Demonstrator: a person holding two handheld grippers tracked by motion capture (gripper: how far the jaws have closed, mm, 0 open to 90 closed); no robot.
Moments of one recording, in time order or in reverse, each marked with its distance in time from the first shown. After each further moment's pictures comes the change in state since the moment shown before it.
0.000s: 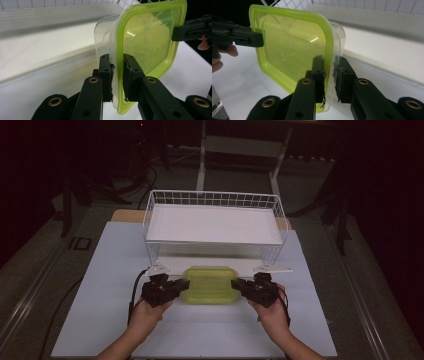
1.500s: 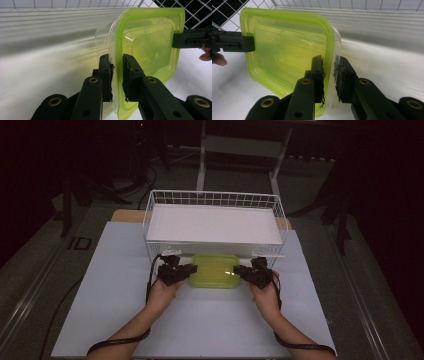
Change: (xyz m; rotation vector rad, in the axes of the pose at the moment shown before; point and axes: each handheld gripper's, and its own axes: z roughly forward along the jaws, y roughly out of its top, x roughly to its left) left arm 0.045 0.017 0.077 0.015 0.021 -0.066; right arm -0.061 0.009 0.059 0.008 -0.092 0.096
